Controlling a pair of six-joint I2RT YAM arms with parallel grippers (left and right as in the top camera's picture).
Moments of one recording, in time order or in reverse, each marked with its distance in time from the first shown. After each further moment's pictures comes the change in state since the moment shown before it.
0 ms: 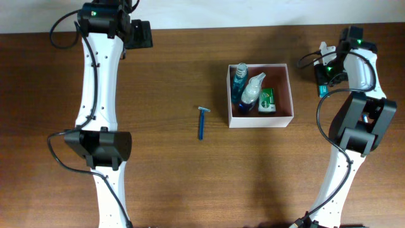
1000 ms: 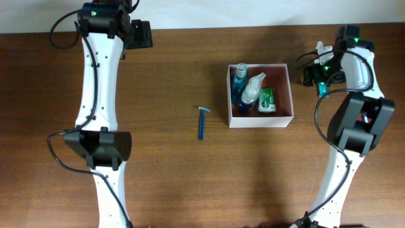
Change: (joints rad) left arm 0.000 0.000 0.000 0.000 0.000 0.000; right arm 0.015 -0.013 -0.002 -0.029 -0.003 0.011
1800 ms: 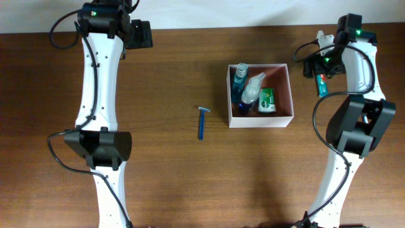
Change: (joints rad) left arm 0.000 0.000 0.000 0.000 0.000 0.000; right arm 0.027 -0.050 0.054 -0.030 0.002 0.001
